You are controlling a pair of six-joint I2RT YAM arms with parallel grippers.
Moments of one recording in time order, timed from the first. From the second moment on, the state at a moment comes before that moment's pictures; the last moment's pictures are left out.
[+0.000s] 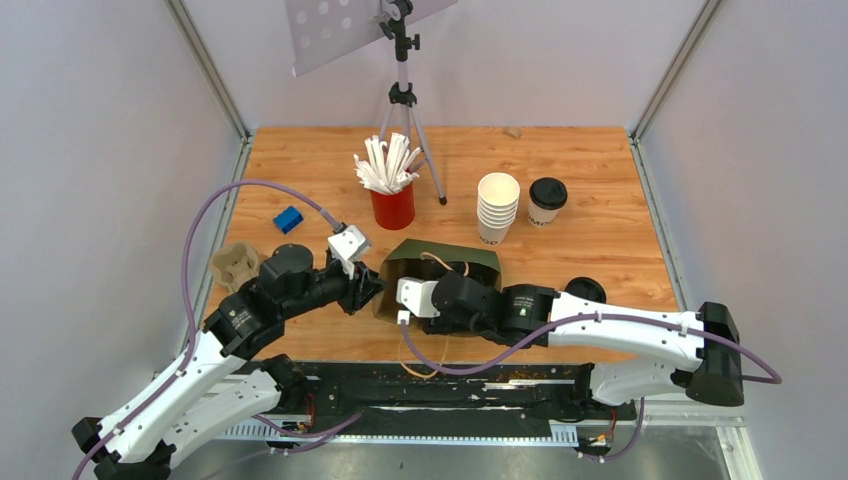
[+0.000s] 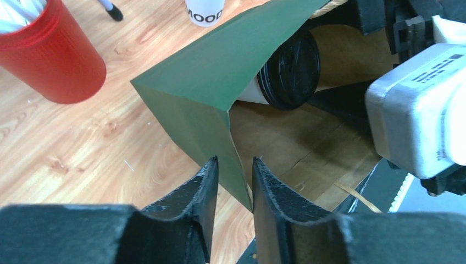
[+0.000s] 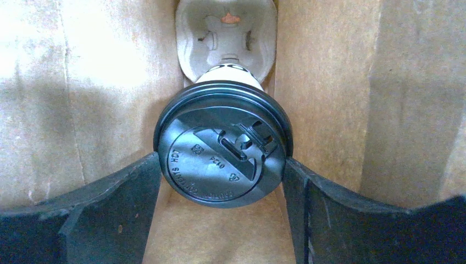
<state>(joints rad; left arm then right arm) -0.76 0.64 0.79 -0.51 0.20 -0.06 1.30 1.26 1.04 -0.61 0.48 -0.51</state>
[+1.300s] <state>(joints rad) -0.76 0.62 0.74 -0.53 0.22 -0.12 1.30 1.21 1.06 -0.78 0.49 -0.55</state>
